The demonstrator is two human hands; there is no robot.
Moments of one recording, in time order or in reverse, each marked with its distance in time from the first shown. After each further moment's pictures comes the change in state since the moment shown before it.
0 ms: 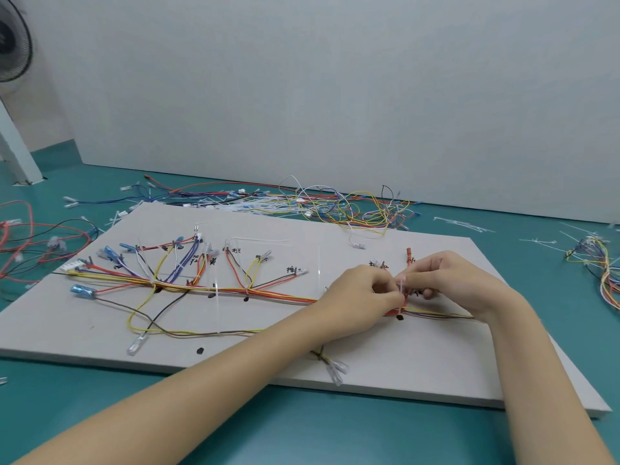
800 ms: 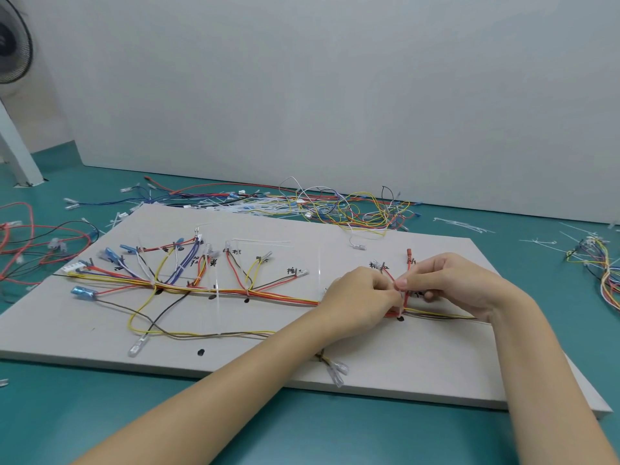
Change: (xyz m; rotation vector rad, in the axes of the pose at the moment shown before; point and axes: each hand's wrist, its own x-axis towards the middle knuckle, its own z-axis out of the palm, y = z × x) left_hand 0.001 0.003 0.003 0.026 0.008 -0.111; right_hand -0.003 -0.004 -0.002 0.084 -0.081 0.027
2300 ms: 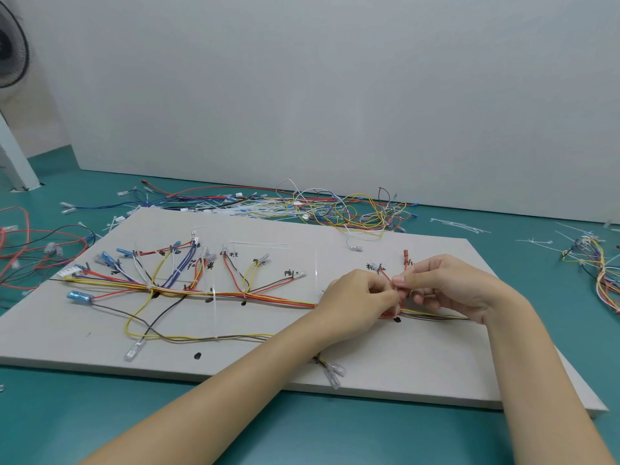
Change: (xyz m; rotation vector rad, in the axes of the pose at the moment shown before) left_hand 0.000 -0.005 0.001 -0.025 0.001 0.083; right_hand 0.002 0.001 -0.002 0.119 -0.066 0.092
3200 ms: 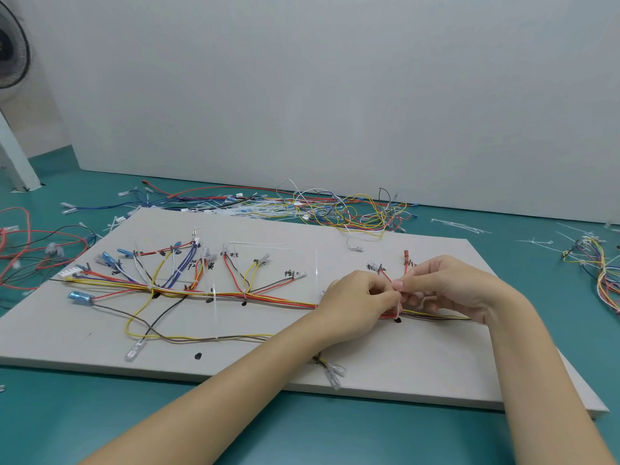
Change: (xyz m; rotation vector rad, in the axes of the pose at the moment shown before) left_hand -0.001 0.000 0.000 0.020 -0.002 -0.021; right_hand -0.002 0.000 -0.001 -0.023 -0.019 0.003
